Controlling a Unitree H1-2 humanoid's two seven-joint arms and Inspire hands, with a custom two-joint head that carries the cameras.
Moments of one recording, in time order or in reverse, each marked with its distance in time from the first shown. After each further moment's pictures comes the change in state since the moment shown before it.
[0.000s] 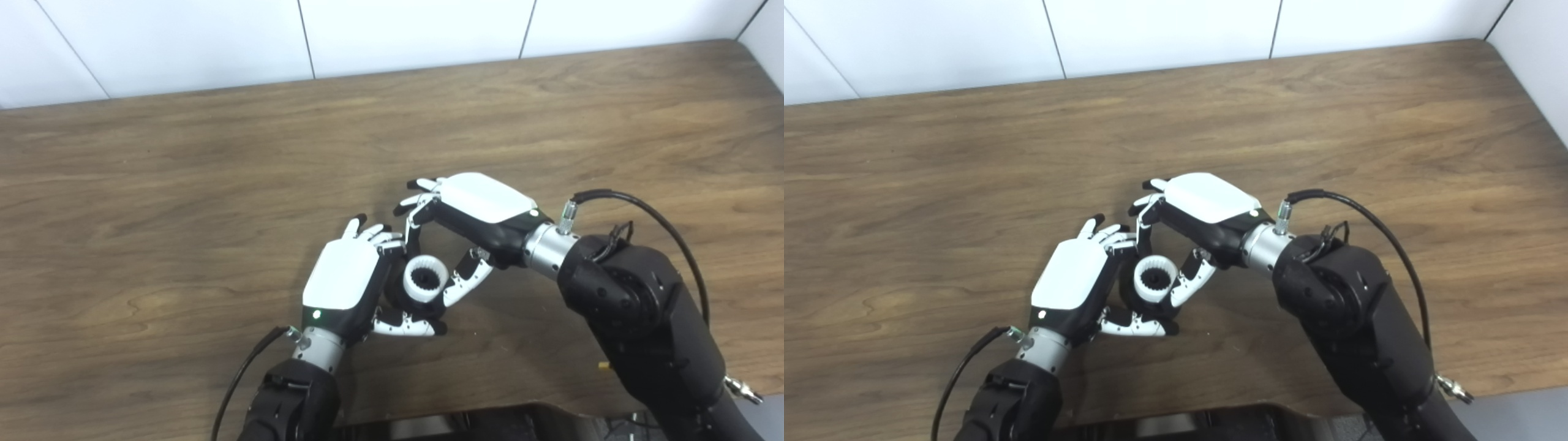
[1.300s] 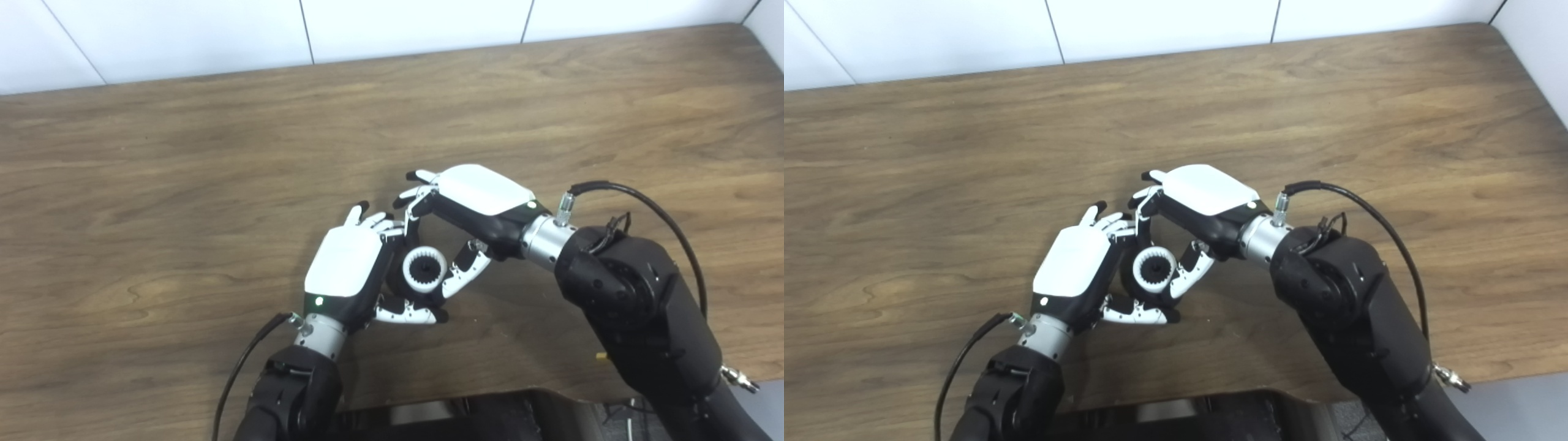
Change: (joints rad) left arm 0.000 -0.005 -0.001 -0.010 0.018 0.000 -0.018; right arm 0.013 0.001 0.016 0.007 -0.010 -0.006 -0.010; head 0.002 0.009
